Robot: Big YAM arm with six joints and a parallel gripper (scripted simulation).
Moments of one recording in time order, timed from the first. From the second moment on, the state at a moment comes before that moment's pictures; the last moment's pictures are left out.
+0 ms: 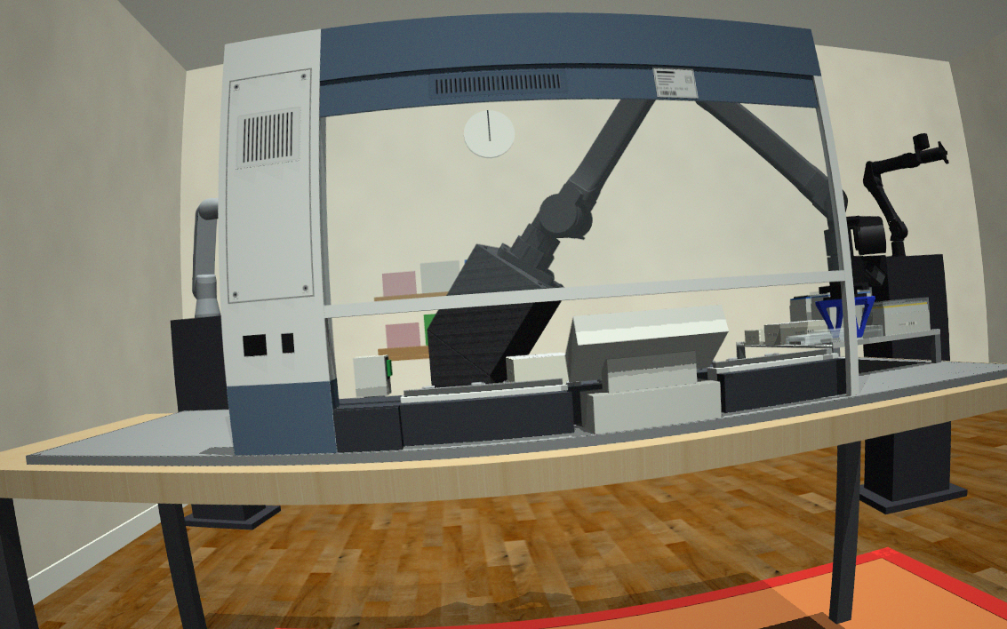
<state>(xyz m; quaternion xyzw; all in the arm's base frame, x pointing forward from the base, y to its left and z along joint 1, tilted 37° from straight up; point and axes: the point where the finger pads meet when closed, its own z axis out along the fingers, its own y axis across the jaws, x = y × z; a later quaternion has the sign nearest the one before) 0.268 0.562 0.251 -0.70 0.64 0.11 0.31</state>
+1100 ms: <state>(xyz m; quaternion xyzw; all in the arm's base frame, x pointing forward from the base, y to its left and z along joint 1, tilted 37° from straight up) 0.268 0.562 0.251 -0.70 0.64 0.11 0.31</state>
